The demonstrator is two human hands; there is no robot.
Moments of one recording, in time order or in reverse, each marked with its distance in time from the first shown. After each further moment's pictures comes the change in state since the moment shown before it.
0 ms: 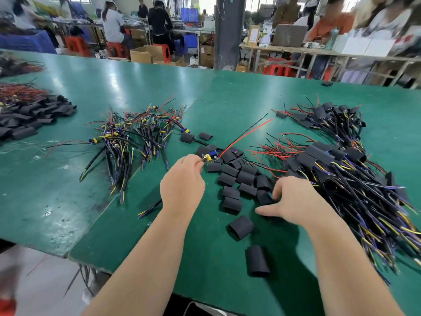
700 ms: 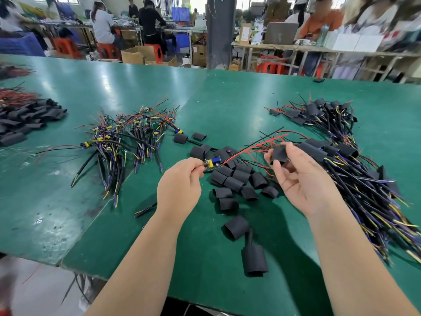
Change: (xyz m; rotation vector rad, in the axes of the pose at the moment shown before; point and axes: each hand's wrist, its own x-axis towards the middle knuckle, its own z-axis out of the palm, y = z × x) left_hand -0.006 0.003 -0.010 -0.191 -0.048 0.175; right_hand 0.004 -0.004 -0.017 1.915 0.047 0.081
